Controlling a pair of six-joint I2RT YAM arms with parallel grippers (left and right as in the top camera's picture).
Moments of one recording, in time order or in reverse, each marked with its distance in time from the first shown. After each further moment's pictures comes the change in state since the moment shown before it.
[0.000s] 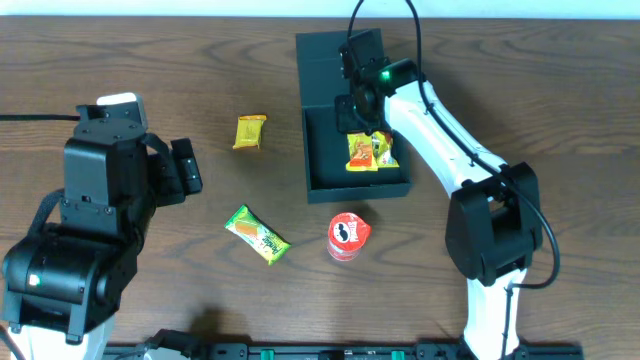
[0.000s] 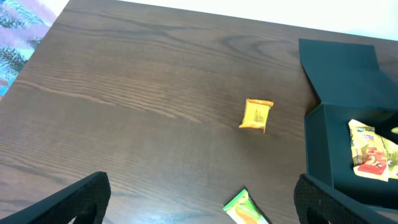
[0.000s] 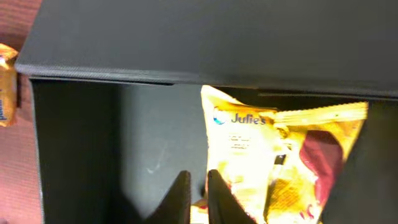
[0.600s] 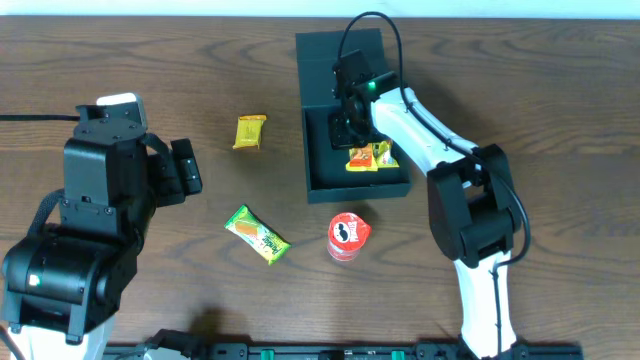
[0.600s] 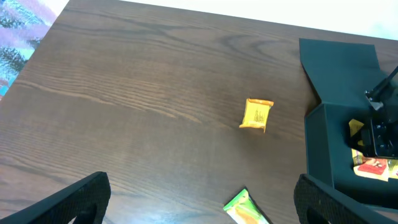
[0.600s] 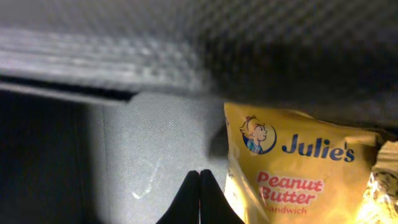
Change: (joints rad) left arm 0.000 0.000 0.000 -0.002 0.000 0.000; right arm 0.000 0.135 -0.017 0.042 -0.081 -0.030
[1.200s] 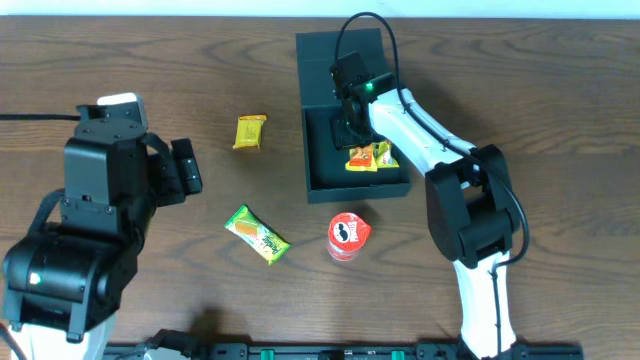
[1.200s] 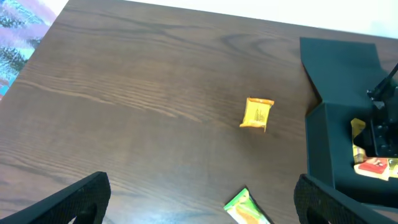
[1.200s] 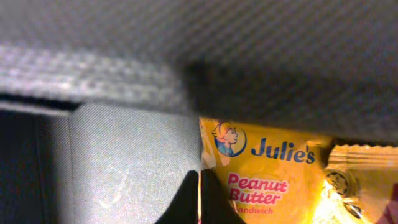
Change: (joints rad) left arm 0.000 0.008 0.000 -0.005 0.000 0.004; right arm 0.010 0.000 0.000 -0.005 0.093 -0.041
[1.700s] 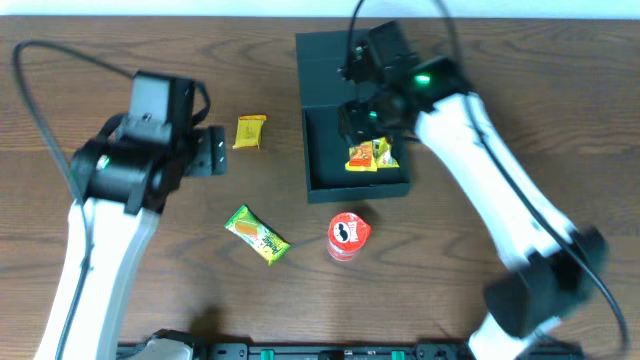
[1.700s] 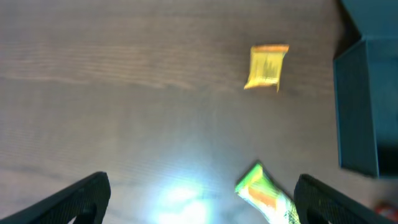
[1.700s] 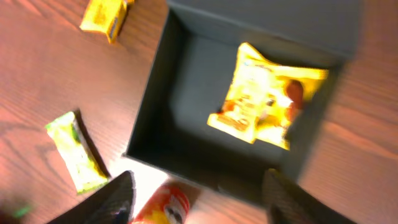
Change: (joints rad) left arm 0.000 0.313 0.000 0.036 0.058 0.102; right arm 0.009 -0.475 0.023 -0.303 -0.073 -0.150
